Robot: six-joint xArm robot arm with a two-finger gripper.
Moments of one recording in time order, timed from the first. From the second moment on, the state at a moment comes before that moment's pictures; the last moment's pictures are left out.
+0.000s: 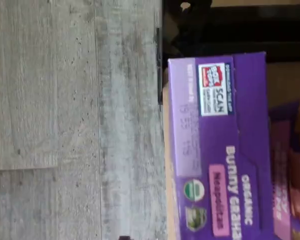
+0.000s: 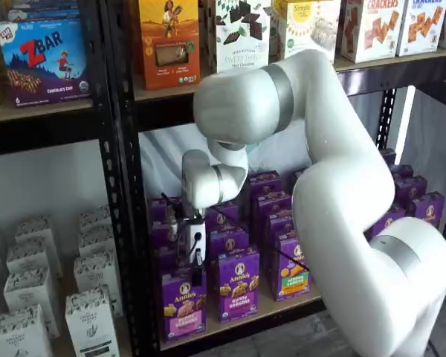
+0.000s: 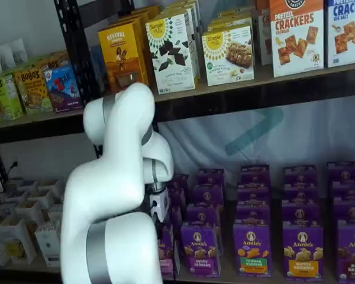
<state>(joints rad) 0.35 0.97 -1.51 0.15 0.54 -1.34</state>
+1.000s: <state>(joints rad) 0.37 1.07 -1.57 0.11 0.50 -1.29</state>
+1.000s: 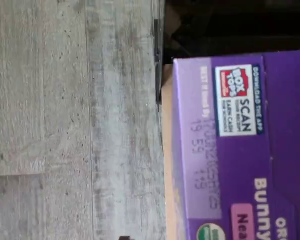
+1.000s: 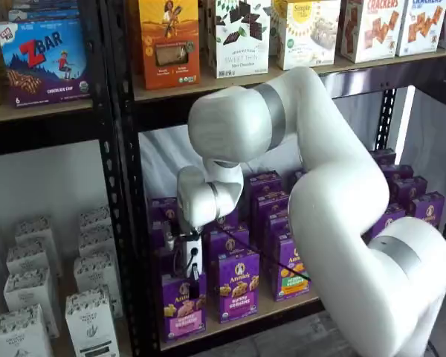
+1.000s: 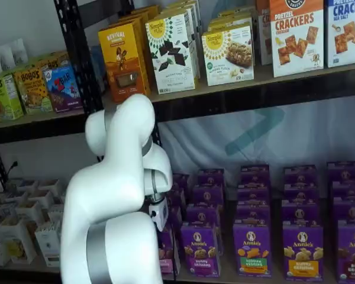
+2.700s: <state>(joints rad) 0.39 1.07 -1.55 0.11 0.46 -1.27</state>
